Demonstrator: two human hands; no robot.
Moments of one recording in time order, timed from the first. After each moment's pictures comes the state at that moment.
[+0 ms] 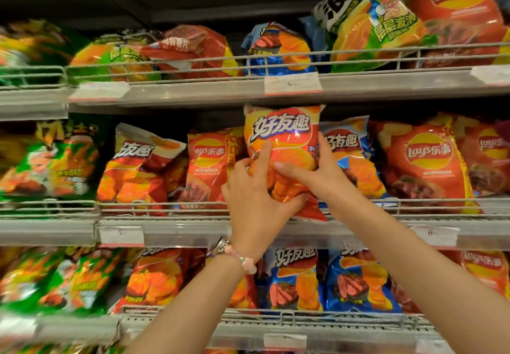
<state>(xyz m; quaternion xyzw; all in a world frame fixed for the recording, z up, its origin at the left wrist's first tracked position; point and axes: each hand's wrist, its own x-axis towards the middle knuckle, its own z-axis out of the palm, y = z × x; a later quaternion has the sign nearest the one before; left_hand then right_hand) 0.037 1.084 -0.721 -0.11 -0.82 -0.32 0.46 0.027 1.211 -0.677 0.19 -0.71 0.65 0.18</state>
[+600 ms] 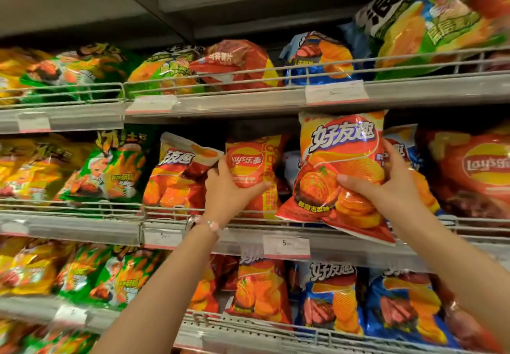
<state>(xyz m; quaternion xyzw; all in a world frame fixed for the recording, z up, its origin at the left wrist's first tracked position) -0.011 0.970 -0.699 0.03 -0.86 -0.39 0.32 0.017 1.231 -0.685 0.14 -0.69 0.66 0.27</state>
